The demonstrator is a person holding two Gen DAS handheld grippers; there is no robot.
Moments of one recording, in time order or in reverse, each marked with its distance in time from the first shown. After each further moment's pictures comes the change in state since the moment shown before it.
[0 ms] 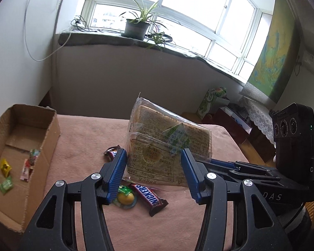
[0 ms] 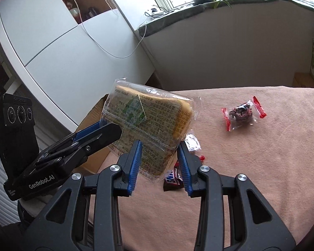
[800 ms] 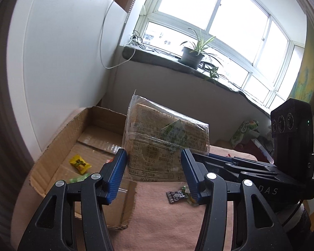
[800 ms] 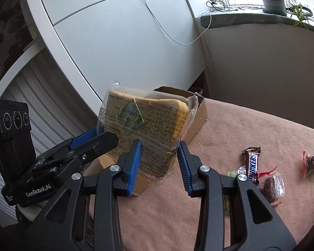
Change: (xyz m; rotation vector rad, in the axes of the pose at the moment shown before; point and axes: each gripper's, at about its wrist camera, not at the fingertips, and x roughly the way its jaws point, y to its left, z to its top) left arm -0.090 0.120 -0.012 -0.174 -0.144 0.205; right arm 0.100 0.135 0.029 -0.232 0.090 0.146
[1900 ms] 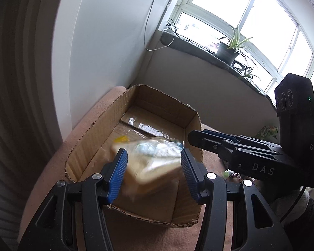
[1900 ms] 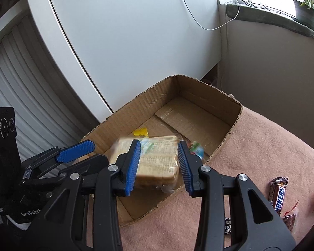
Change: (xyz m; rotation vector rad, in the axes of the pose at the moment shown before) left arm 0.004 0.077 -0.017 -0.125 0.071 0.106; right arm 0.096 0.040 0.027 -0.129 0.114 -0.067
